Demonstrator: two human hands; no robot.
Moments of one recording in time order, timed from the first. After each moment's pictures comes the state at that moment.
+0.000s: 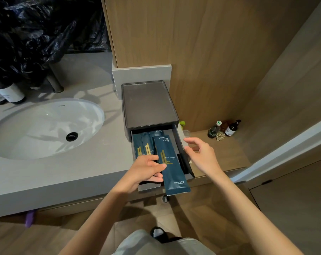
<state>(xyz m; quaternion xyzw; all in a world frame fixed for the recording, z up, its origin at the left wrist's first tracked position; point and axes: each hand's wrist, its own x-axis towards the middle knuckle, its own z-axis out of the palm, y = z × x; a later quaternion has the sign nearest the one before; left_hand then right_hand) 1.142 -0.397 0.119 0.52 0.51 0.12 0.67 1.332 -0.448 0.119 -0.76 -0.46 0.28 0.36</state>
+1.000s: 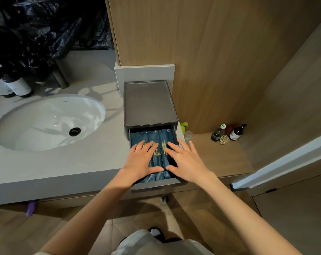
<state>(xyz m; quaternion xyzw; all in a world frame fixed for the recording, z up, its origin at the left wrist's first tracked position) 1.155 -0.365 0.066 0.89 0.44 -0.06 0.08 1.324 -0.433 0.106 -0.66 -0.74 0.14 -0.03</state>
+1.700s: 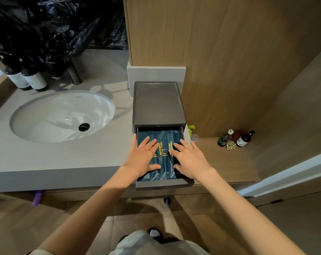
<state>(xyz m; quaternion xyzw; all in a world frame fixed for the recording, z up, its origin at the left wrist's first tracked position) 1.141 -0.369 0.091 0.89 0.44 -0.11 0.03 1.320 -0.418 0.111 -0.63 -0.76 0.09 -0.12</state>
